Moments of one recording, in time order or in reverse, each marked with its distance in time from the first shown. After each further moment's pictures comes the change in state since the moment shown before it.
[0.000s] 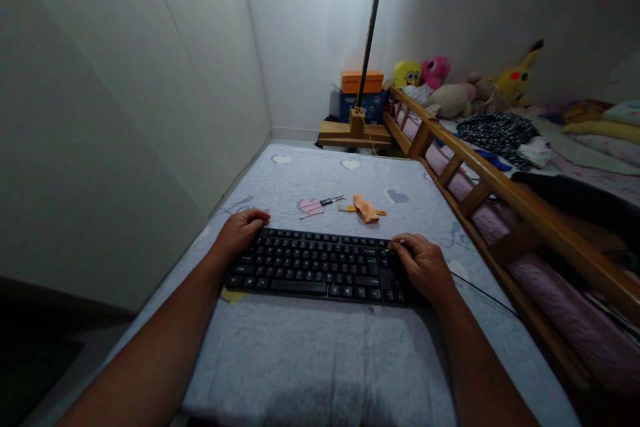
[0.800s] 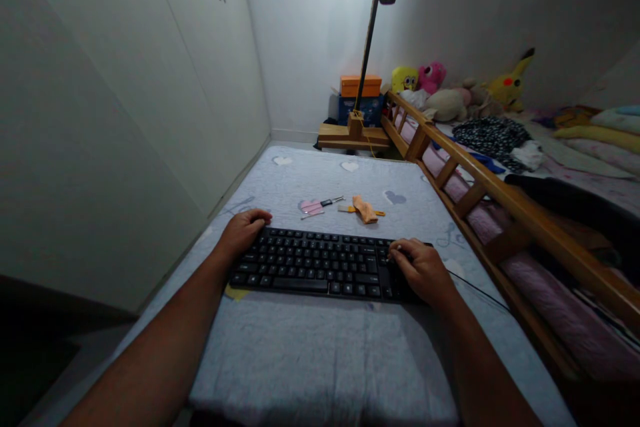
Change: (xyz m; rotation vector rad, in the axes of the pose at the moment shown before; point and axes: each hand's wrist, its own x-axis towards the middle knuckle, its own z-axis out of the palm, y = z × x) left_hand -0.001 0.007 -0.001 -0.014 0.006 -0.019; right_hand -0.009 -0.017 -0.009 -0.040 -0.085 -0.031
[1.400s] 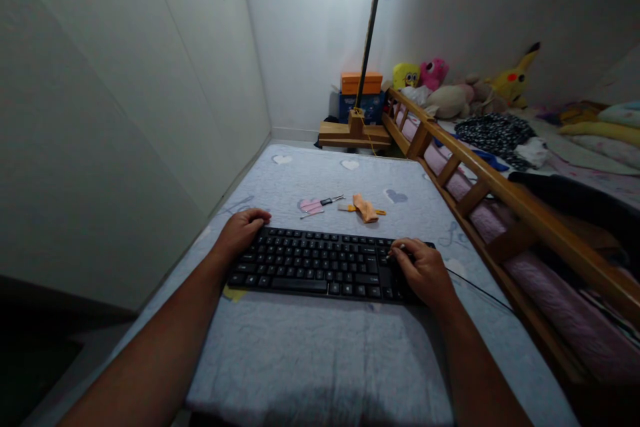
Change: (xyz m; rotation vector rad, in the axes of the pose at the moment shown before) left_hand 0.002 -0.005 0.001 0.028 -0.007 0.023; right_hand -0.002 0.006 0.008 0.074 0.094 0.040
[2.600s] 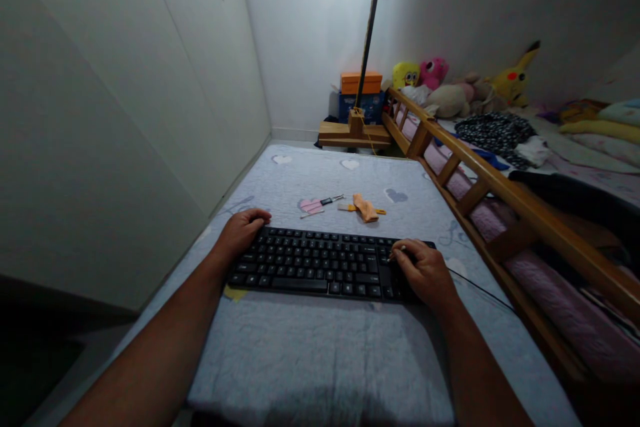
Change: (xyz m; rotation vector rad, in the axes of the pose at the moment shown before) left_hand 0.000 0.001 0.000 0.011 0.003 0.000; right_hand -0.005 0.003 0.001 0.011 0.009 -0.017
